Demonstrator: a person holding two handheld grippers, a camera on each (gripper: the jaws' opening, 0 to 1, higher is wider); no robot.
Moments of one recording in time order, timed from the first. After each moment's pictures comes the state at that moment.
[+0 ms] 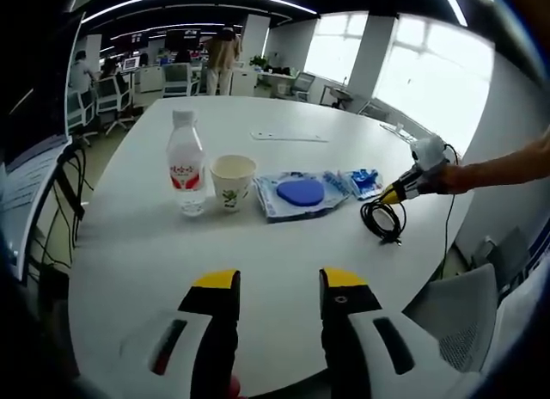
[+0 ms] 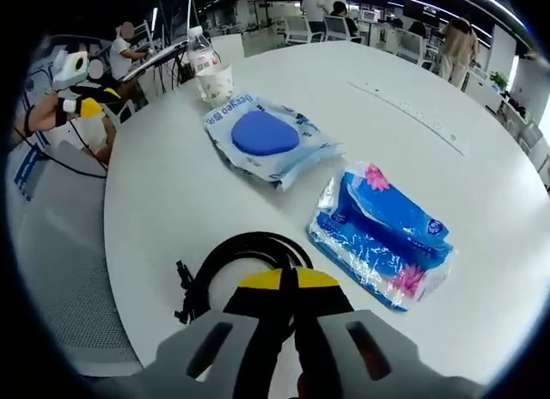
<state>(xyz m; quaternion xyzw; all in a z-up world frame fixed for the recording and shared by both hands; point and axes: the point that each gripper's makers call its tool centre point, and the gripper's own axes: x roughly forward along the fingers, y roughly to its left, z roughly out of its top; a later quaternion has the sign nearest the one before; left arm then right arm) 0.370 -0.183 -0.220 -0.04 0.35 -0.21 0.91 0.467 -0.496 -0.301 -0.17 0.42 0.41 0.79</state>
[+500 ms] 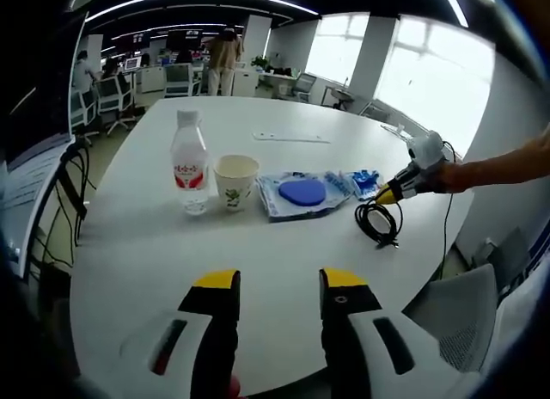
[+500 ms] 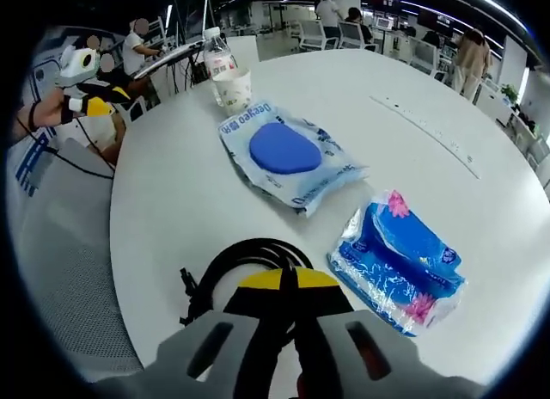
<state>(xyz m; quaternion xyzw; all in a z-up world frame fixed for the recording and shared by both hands) 0.368 -0.178 -0.218 -0.04 0.35 -0.20 0.91 0.472 -0.469 -0.301 -0.18 0.41 0.44 0.78</state>
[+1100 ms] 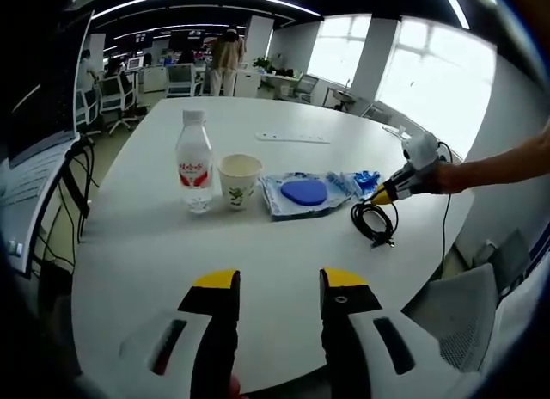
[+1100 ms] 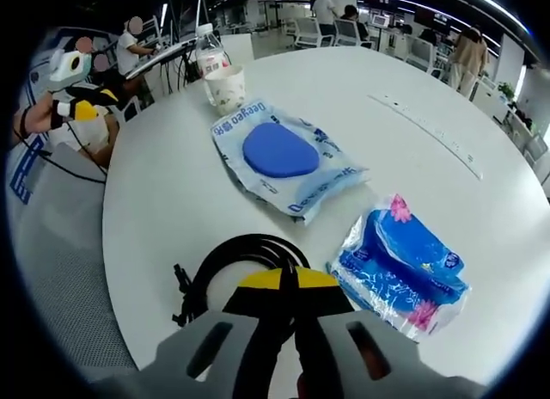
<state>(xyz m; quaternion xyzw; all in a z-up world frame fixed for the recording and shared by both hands) 0.364 -0.172 -0.218 -0.05 0.35 -0.20 0.92 0.486 -0.469 -0.315 -0.18 0.42 0.42 0.79</state>
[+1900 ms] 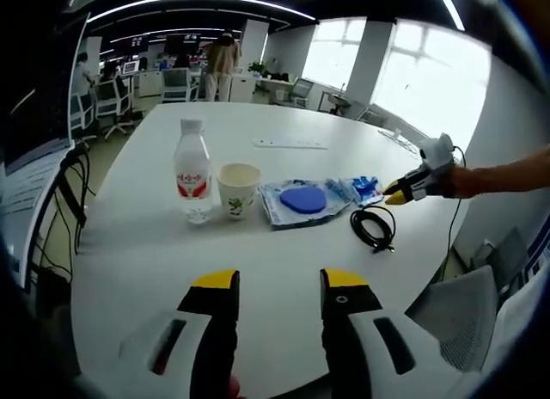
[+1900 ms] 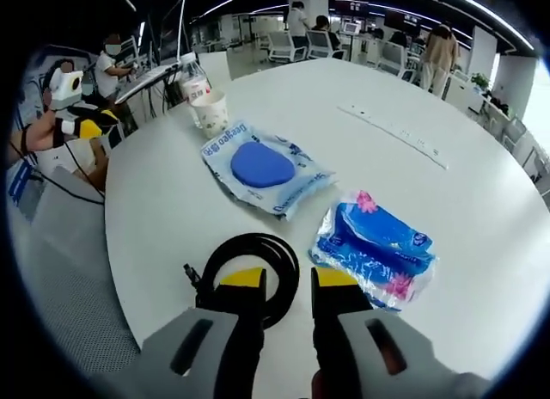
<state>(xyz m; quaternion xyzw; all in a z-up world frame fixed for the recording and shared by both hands) 0.377 -0.172 -0.211 -0.05 0.33 -0.21 0.92 0.475 -0.499 -0.276 -0.14 0.39 0.36 0.83</state>
